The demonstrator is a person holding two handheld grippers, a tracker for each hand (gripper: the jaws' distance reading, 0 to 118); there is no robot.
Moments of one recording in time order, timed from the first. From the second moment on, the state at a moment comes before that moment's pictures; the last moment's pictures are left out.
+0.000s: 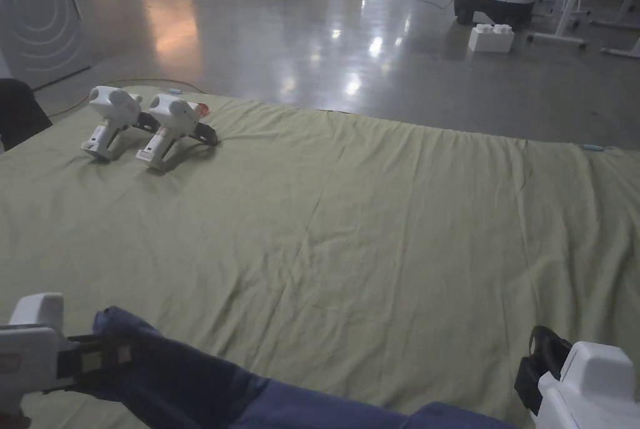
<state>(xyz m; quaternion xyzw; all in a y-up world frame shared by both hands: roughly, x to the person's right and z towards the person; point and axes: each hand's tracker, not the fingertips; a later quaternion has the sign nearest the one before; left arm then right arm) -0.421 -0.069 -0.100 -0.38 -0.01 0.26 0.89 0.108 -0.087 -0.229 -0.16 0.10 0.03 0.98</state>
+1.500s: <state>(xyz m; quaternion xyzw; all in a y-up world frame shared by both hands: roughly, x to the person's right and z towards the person) -0.231 -0.148 -0.197 -0.46 -0.07 0.24 0.85 0.147 -0.101 -0.214 -0.20 0.07 0.01 0.98</state>
